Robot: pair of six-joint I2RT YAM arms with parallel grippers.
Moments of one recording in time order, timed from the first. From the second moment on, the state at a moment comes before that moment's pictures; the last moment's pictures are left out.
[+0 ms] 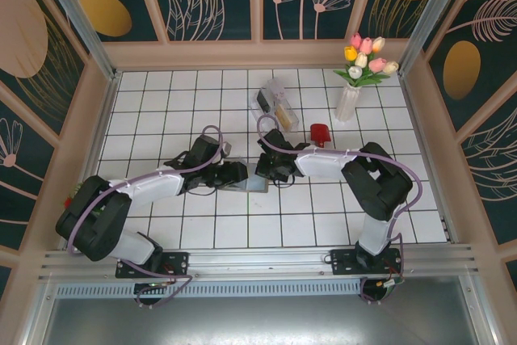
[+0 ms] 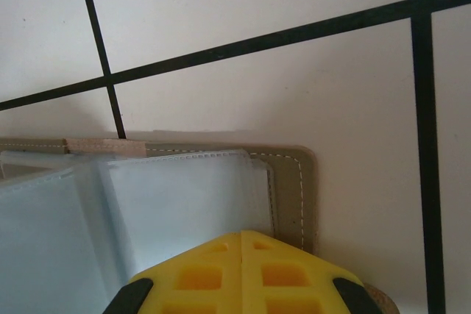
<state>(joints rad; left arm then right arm) -0.59 1.46 0.65 -0.06 0.45 -0.83 0.80 1.80 1.00 -0.27 -0.09 0.98</state>
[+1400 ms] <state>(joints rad) -0.63 1.65 0.69 0.08 0.47 -0.89 0.78 1.71 0.96 -0.24 -0.10 1.02</state>
